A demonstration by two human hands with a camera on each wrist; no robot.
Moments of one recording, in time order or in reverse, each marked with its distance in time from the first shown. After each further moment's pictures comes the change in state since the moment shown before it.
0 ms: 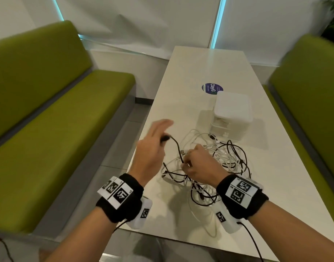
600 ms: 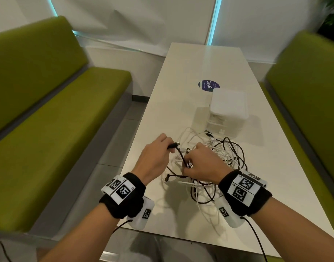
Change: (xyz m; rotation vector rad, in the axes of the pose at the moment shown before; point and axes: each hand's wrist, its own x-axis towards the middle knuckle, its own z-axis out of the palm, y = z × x) left_hand -0.002 -0.013 0.027 0.289 -0.273 -0.073; right_hand -0.013 0.003 -0.015 -0.099 -0.031 0.025
